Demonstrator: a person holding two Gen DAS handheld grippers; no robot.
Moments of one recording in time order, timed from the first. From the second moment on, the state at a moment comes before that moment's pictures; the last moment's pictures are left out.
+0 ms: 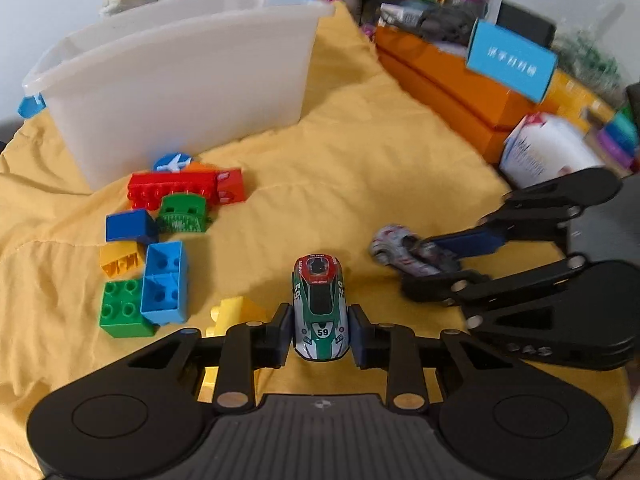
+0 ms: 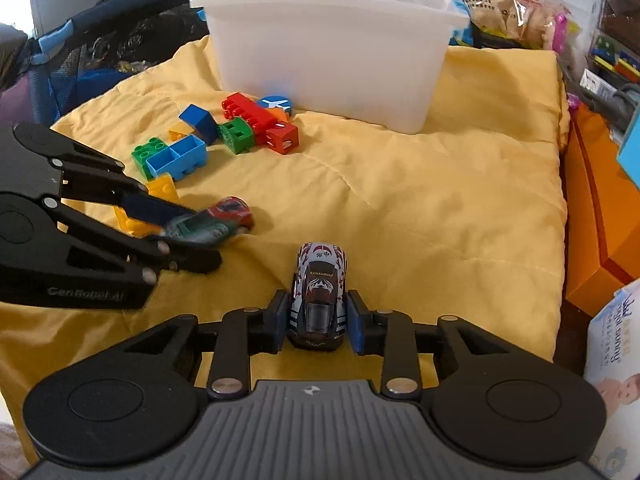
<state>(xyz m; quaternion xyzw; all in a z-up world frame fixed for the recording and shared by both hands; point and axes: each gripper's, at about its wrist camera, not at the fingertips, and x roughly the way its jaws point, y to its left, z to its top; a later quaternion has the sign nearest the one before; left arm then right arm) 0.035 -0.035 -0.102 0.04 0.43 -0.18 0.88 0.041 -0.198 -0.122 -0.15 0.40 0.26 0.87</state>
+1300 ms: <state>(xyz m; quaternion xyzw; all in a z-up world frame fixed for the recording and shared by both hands) 0.188 0.070 0.017 0.02 0.28 -0.04 0.96 0.226 -0.100 -0.014 -0.07 0.28 0.21 0.93</state>
